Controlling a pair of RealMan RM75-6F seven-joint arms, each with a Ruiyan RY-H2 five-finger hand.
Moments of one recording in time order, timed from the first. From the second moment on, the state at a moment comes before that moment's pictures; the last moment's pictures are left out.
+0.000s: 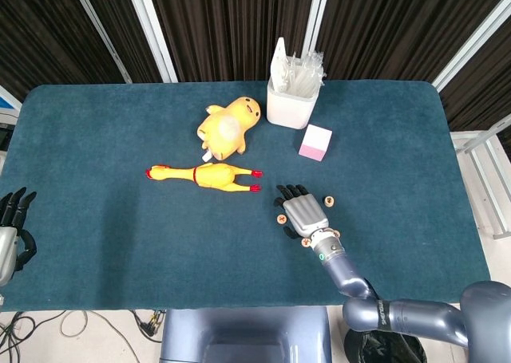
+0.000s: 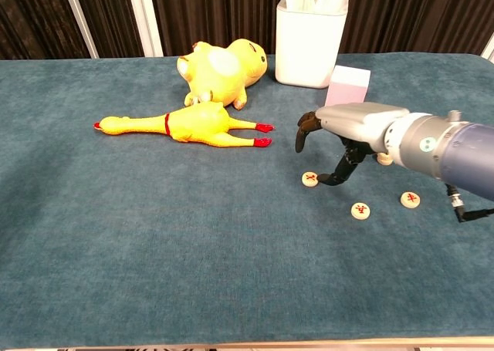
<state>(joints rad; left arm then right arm) -0.10 -1.11 -0.07 -1.65 1.42 1.48 0.12 0.85 -1.63 0.17 -1.50 -0.82 0.94 -0.57</state>
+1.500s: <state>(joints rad) -0.10 -1.11 -0.07 -1.65 1.42 1.48 0.12 0.87 -1.71 0.17 -1.34 -0.79 0.87 -0.51</state>
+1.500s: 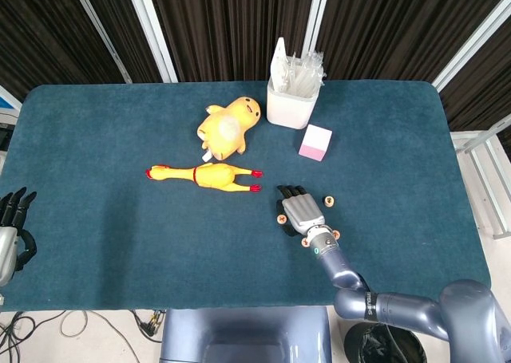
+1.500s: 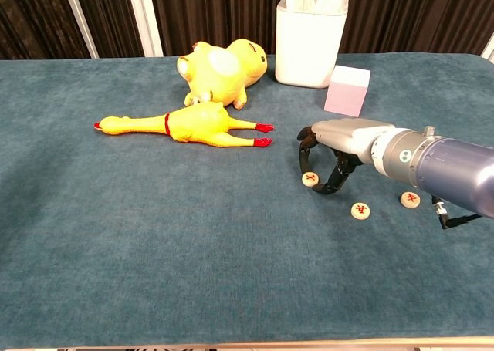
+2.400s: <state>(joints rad) -0.10 -1.12 -0.07 -1.65 1.42 1.47 0.13 0.87 -1.71 0.17 -1.34 -0.79 0.86 -0.49</state>
